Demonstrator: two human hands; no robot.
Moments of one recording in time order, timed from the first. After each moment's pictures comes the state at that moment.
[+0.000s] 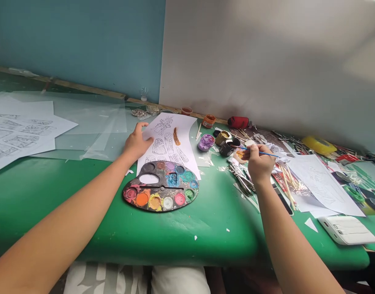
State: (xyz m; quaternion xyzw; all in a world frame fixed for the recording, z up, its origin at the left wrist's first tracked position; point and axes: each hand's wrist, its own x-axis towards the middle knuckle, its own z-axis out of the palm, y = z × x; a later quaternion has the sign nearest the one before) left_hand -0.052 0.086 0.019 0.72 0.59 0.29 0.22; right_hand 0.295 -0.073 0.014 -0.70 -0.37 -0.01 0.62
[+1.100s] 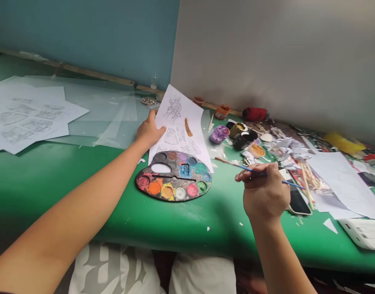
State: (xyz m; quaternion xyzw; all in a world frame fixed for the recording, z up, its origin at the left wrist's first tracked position) left_hand -0.048 0.093 0.008 0.73 0.59 0.28 0.19; right_hand 0.159 -0.139 0.019 -0.52 -0.32 0.17 0.77
